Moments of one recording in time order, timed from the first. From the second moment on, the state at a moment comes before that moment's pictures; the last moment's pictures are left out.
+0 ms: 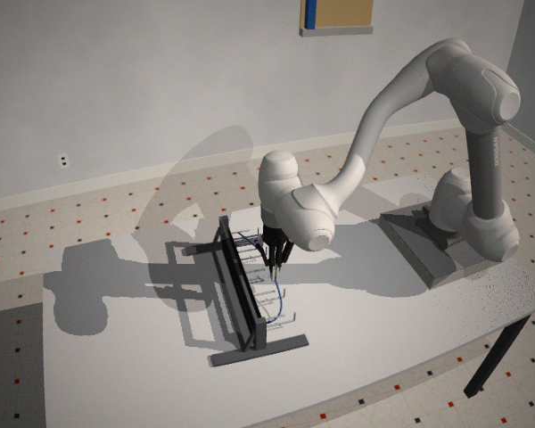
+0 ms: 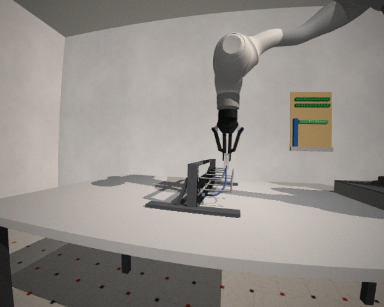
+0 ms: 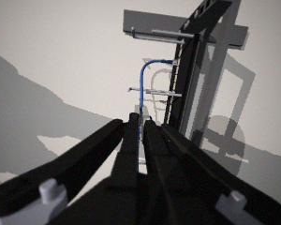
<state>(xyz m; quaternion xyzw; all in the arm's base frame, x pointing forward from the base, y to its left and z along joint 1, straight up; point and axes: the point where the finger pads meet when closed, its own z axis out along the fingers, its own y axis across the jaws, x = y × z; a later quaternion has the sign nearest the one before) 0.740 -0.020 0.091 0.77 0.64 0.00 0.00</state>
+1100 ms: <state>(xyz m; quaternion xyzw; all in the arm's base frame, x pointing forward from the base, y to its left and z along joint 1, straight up) 0.740 -0.022 0.091 0.76 0.65 0.00 0.00</state>
